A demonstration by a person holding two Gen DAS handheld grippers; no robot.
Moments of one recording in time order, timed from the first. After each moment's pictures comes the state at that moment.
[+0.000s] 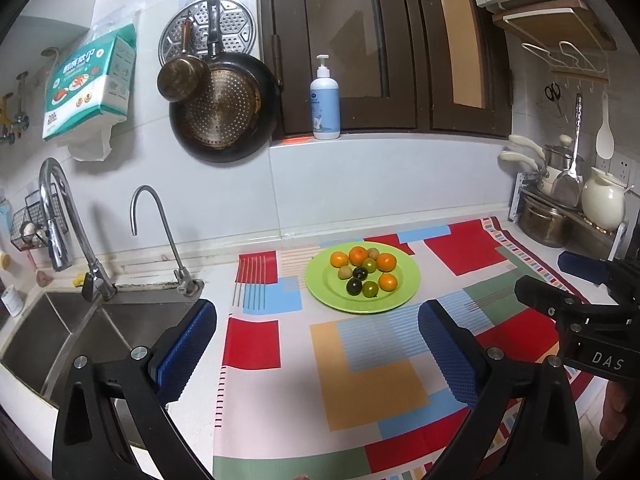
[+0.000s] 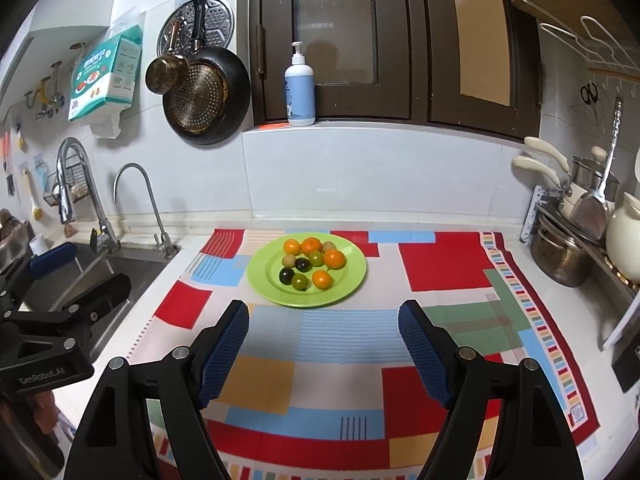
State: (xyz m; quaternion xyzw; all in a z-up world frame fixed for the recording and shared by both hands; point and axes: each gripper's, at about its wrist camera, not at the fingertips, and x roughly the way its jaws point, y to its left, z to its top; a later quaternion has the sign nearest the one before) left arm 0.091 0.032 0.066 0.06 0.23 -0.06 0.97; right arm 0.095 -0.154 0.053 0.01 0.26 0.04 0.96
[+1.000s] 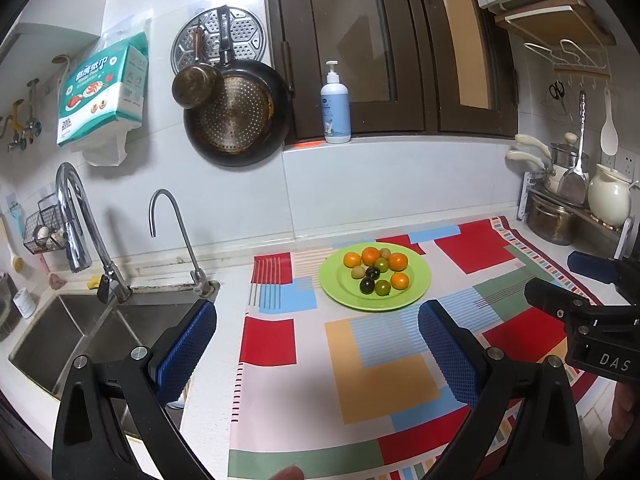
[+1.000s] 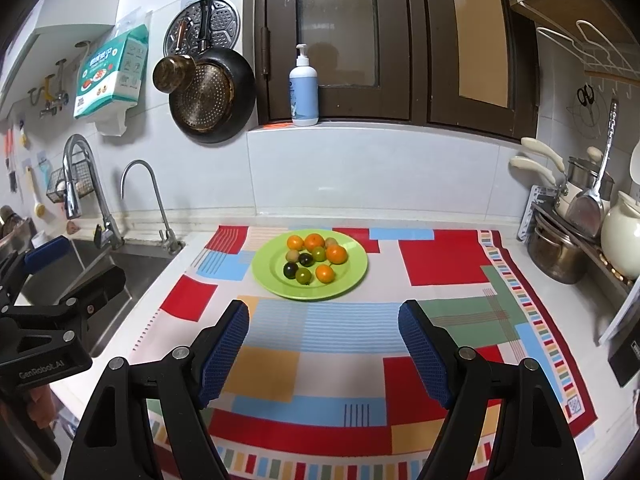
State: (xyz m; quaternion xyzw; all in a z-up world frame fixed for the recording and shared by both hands) left arm 0.078 0.040 0.068 0.07 0.22 -0.04 0.97; right arm 0.080 -0.149 0.053 0.01 0.26 0.04 0.96
